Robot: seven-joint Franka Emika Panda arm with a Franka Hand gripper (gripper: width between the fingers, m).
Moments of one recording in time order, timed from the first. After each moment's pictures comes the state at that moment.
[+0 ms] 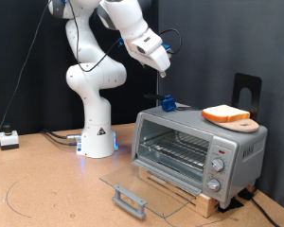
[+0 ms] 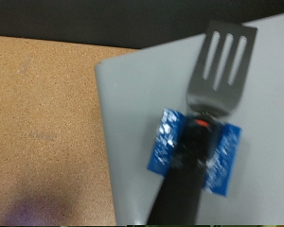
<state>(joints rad) 0.21 -0.88 -0.11 -2.68 0.52 1.67 -0.88</state>
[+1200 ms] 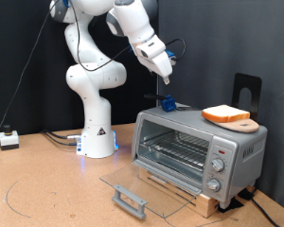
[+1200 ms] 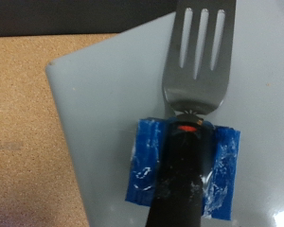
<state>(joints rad) 0.20 -0.94 0.04 -2.80 0.56 1.86 -0.71</state>
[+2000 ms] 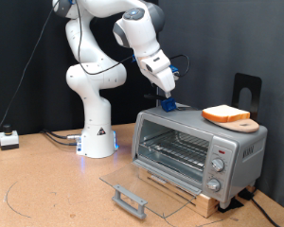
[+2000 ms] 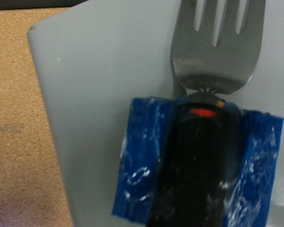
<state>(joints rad) 0.21 -0.87 0.09 -2.84 0.57 1.92 -0.74</state>
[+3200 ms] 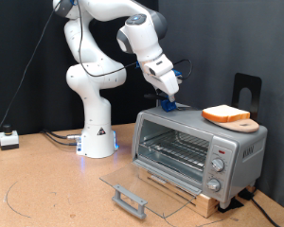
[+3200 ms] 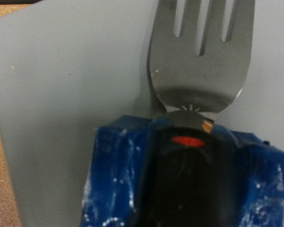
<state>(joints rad) 0.23 -0.88 0.16 -2.91 0.64 2.06 -0.75</state>
